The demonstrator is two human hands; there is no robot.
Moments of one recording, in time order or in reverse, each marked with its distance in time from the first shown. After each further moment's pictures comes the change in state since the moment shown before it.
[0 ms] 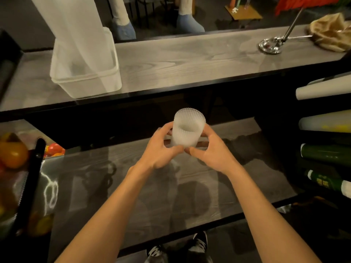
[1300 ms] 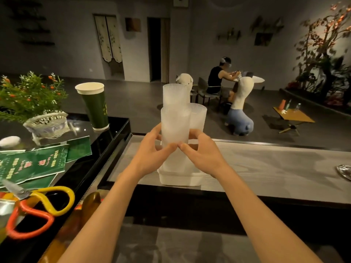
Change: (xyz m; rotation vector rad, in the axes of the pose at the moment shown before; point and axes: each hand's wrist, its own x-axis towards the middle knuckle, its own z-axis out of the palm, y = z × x) left_hand 0.025 0.096 -0.292 0.030 0.523 0.224; right_hand 0.181 -0.283 0.106 -0.073 -0.095 -0.430
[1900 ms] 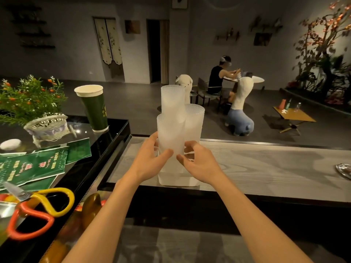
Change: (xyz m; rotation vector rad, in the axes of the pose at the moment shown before) left_hand 0.001 -0.029 0.005 0.098 0.001 -0.121; right_hand -0.005 0.026 0.013 -0.136 -0.057 0.097
